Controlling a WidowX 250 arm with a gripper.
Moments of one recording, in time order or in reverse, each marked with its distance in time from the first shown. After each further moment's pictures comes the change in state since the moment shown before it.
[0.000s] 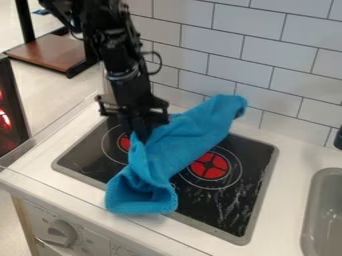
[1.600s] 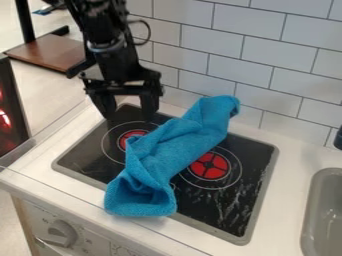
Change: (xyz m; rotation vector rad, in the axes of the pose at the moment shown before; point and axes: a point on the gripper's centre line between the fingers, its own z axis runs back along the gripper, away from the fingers) arm 0.000 -0.002 0.050 0.003 -0.095 0.089
